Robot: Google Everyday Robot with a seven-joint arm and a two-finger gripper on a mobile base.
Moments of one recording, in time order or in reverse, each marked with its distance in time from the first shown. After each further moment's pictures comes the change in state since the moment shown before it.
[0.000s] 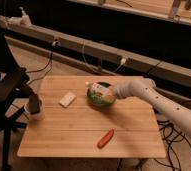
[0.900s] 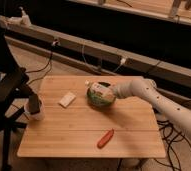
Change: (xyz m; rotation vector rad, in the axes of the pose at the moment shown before) arm 0.004 -0.010 -0.005 0.015 -0.058 0.046
